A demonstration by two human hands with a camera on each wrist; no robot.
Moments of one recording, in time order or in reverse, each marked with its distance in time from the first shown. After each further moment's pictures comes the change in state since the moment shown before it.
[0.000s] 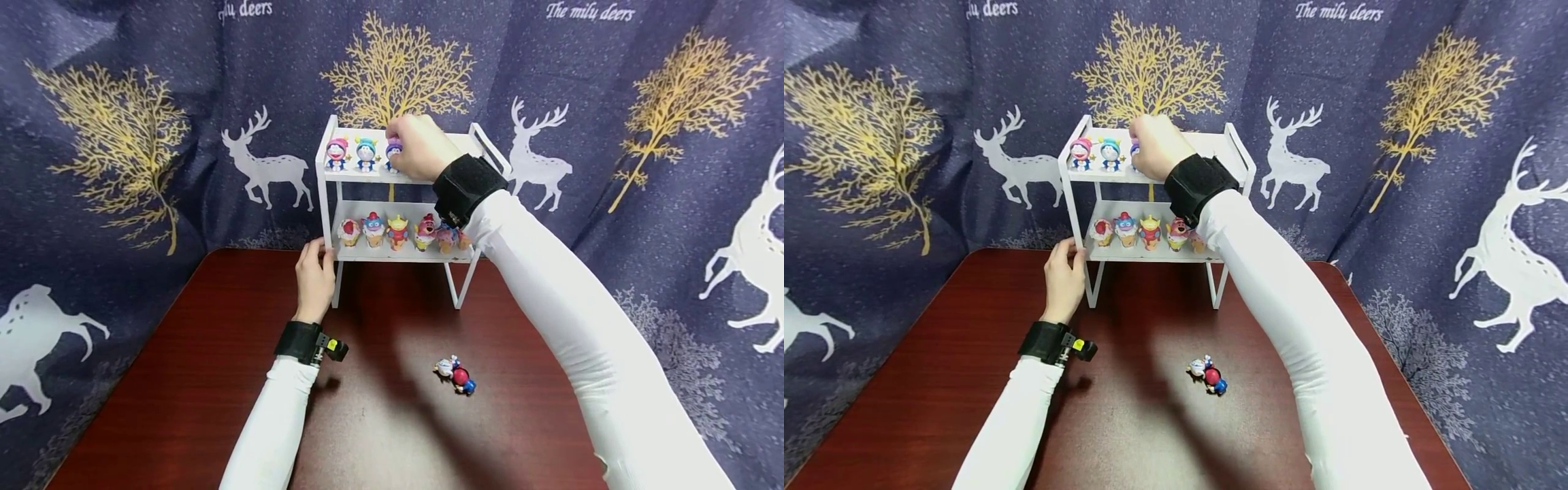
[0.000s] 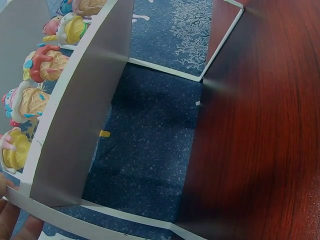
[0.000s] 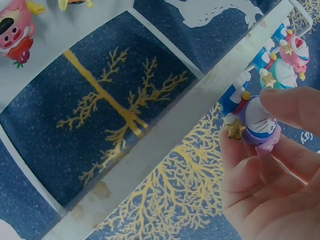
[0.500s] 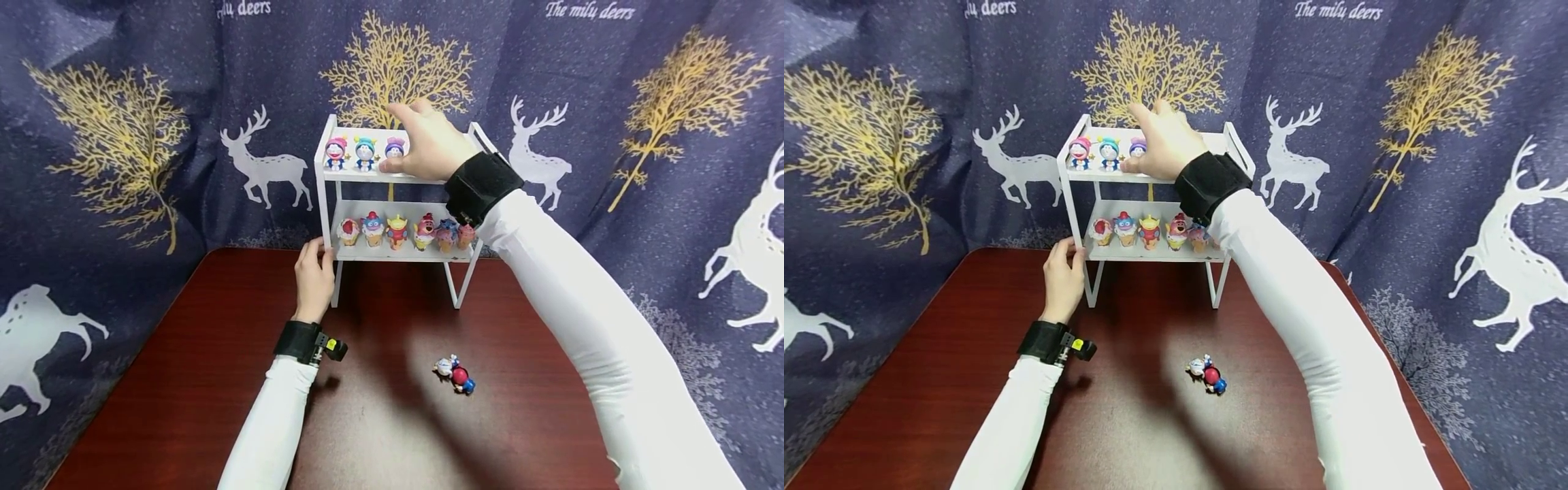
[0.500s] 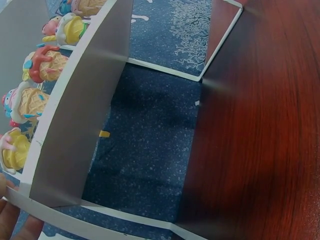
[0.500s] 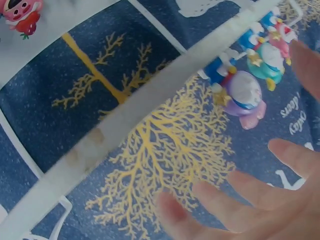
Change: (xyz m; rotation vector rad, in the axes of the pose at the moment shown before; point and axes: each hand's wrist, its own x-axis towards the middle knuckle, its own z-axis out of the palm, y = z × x) left_hand 0.000 0.003 -0.001 -0.001 -0.006 -0.003; right_hand -0.017 0.002 -0.010 -0.009 -0.033 0.060
